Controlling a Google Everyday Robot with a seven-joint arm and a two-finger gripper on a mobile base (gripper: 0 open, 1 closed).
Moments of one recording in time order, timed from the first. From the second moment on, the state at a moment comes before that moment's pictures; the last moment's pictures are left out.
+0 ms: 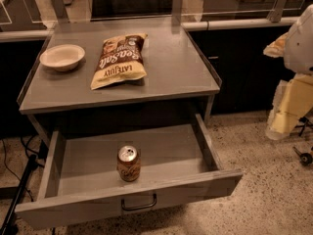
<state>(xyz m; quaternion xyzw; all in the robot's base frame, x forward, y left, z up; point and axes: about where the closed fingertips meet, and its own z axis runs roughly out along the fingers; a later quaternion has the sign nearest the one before) 0.438 -0.217 0.976 -0.60 0.78 -0.03 0.16</state>
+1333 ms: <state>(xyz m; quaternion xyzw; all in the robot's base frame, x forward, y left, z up) 0.447 -0.180 0.946 -0.62 0.75 0.02 0.20</state>
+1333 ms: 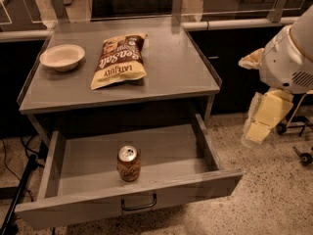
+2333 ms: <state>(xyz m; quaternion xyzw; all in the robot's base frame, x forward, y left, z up) 0.512 -0.172 0.864 -0.62 0.74 0.04 0.24</state>
